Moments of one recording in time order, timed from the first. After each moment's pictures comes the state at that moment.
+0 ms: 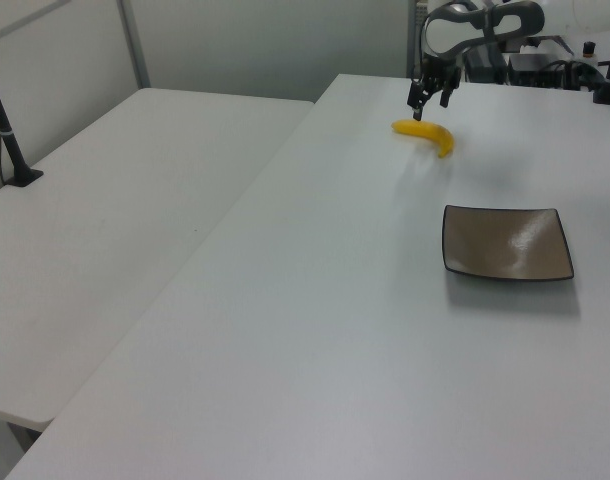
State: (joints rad) arm -0.27 0.81 -0.20 -1.11 0.09 2.07 -0.01
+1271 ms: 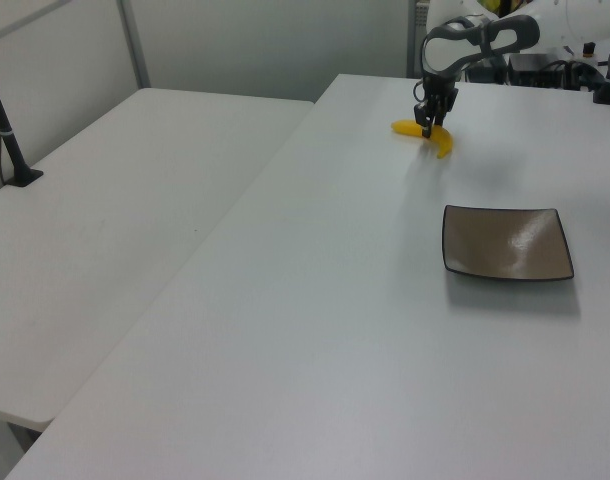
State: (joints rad) arm -0.27 0.83 -0.21 -1.14 0.09 2.11 -0.10
